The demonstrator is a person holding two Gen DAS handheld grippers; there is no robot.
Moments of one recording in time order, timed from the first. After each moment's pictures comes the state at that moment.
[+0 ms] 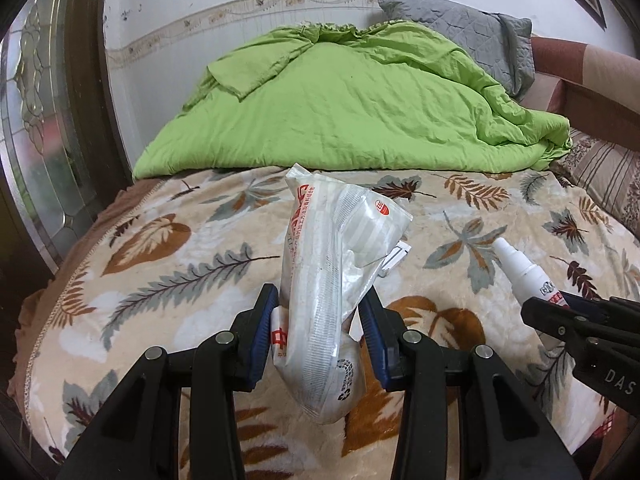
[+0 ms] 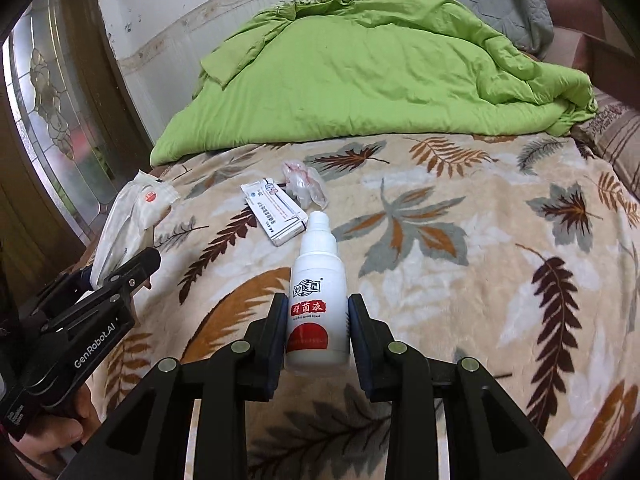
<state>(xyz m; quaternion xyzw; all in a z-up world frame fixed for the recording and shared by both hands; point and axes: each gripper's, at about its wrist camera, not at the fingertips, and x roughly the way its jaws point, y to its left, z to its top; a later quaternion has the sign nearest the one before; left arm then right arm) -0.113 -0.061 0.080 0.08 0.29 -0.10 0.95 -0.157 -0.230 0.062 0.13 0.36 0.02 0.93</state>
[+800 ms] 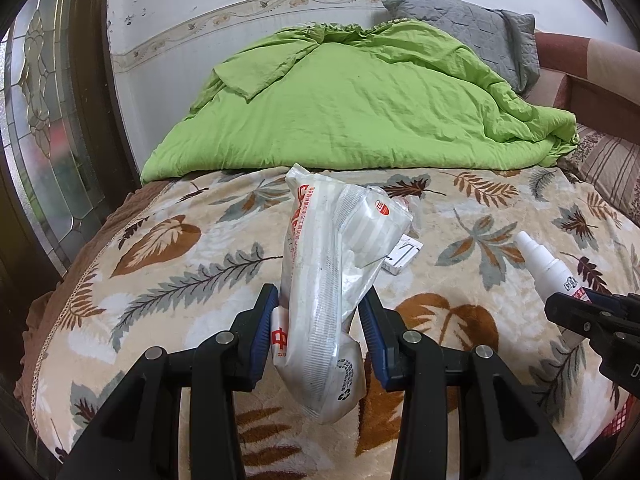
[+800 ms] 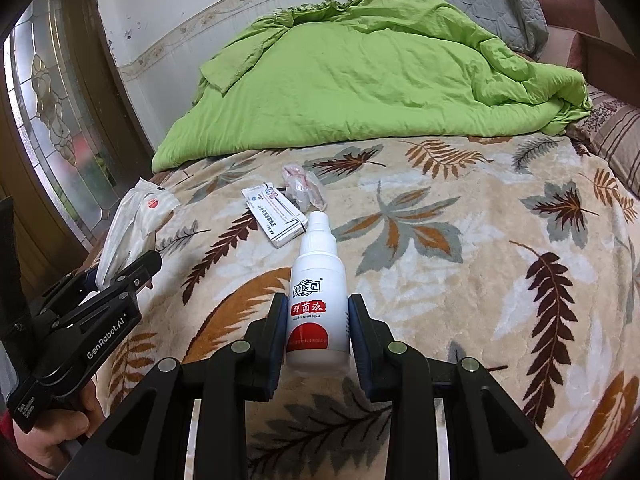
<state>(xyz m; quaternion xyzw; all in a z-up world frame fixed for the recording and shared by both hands) -0.111 -0.060 0.078 0.08 0.29 -0.09 0.95 -0.167 -0.232 0.065 0.13 0.34 0.01 0.93</state>
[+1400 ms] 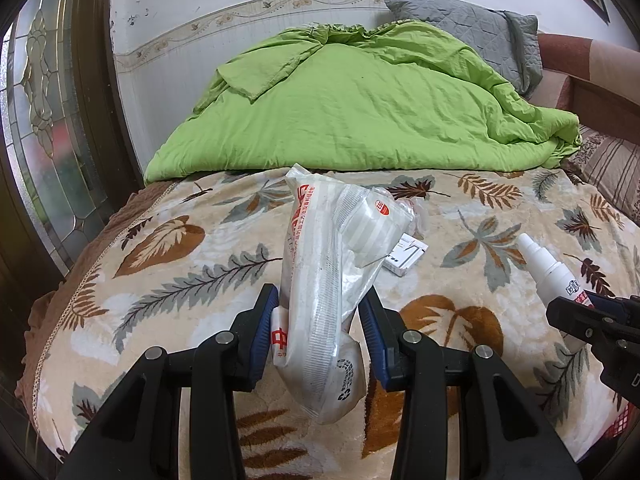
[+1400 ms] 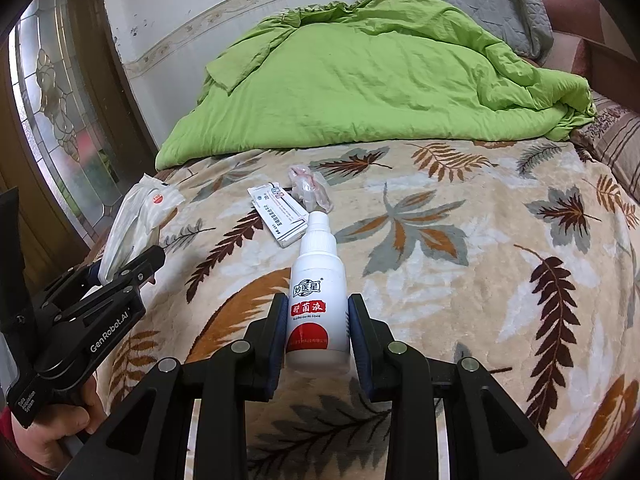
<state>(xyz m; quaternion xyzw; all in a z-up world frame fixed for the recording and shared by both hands) -0.109 -0.055 0.078 0.09 0.29 -0.09 0.95 -0.165 -0.226 0.066 0.12 0.34 0.02 0.93</state>
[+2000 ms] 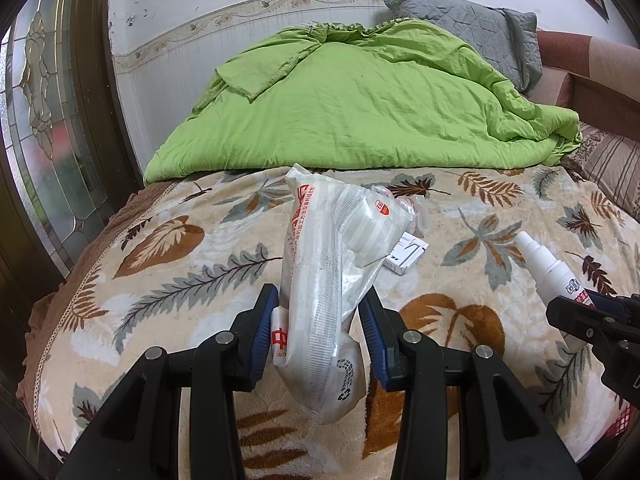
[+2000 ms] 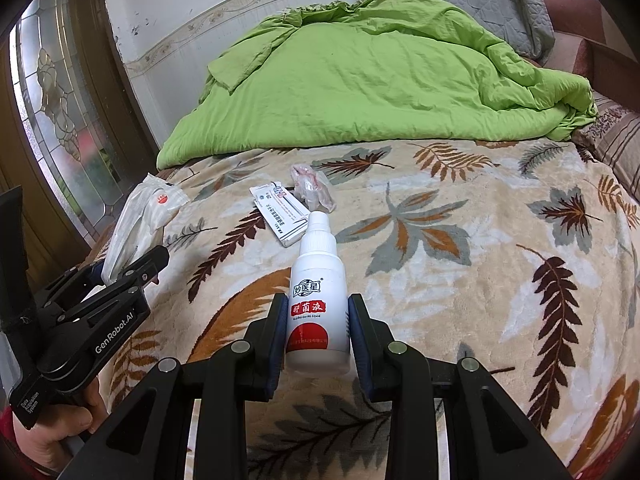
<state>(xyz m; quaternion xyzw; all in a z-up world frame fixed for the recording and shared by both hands) -0.110 -0.057 0.078 0.09 0.29 -0.09 0.95 -0.164 -0.225 0.066 0.12 0.34 0.02 0.93</state>
